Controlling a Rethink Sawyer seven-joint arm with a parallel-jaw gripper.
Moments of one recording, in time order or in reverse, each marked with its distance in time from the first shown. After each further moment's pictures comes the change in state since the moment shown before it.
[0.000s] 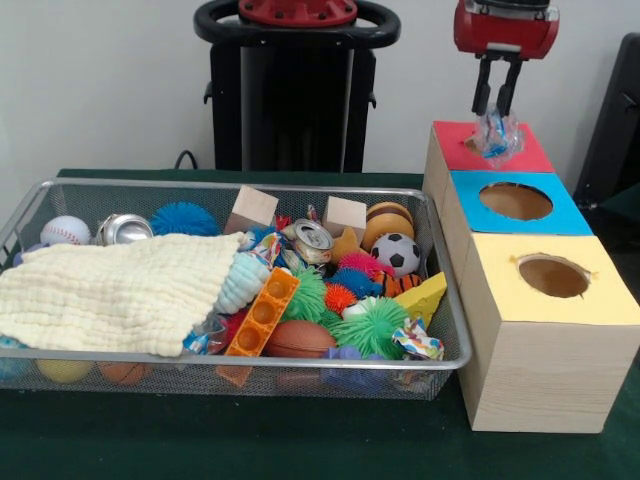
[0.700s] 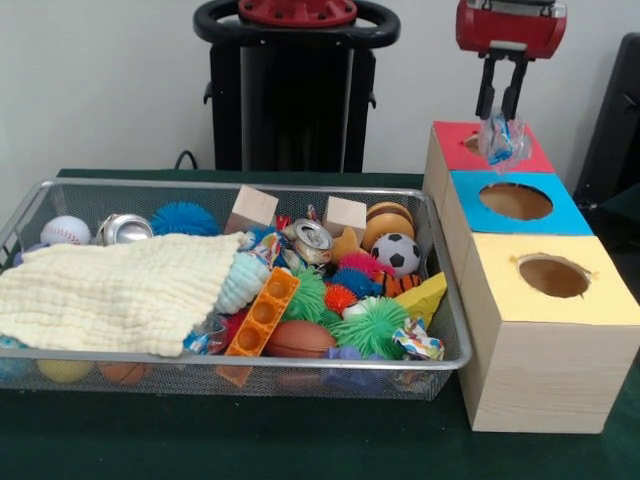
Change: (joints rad) arm 0.001 0.017 -0.025 -0.062 0.025 0.000 0.000
